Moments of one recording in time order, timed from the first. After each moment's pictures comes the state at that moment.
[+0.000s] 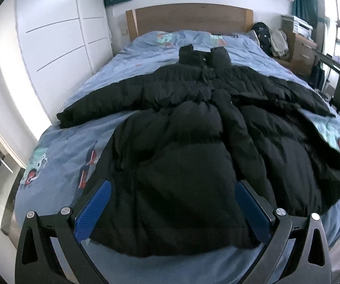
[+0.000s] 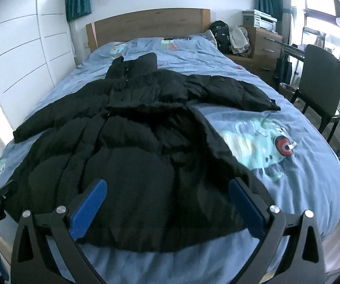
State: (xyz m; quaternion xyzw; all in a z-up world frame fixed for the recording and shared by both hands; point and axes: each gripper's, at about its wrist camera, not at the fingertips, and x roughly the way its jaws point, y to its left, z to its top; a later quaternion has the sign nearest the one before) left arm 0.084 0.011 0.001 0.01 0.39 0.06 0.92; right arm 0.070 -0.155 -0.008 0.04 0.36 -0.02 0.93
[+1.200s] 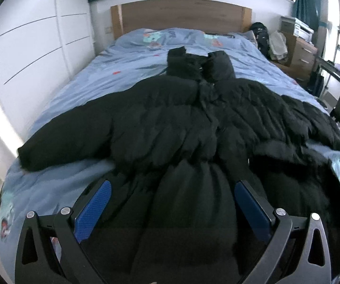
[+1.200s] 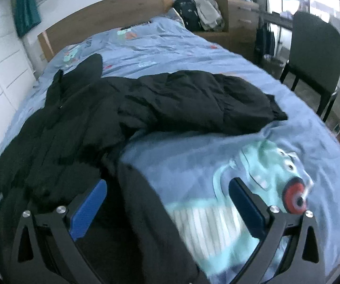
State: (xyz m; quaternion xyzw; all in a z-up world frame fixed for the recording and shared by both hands) left arm 0.287 0.021 -0.012 0.00 0.40 0.01 0.92; right arm 0.285 -0.287 -0.041 0.13 0.41 -0.09 0.90
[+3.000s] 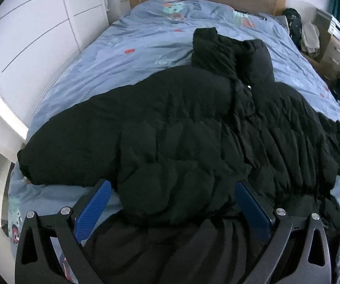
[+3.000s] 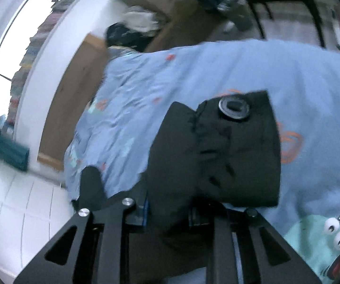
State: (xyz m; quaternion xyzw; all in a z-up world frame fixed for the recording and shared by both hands) left arm 0.395 0.063 0.007 -0.03 0.50 0.07 0.87; right arm 0.426 -0.474 -0.034 0.47 0.30 -0.10 0.83
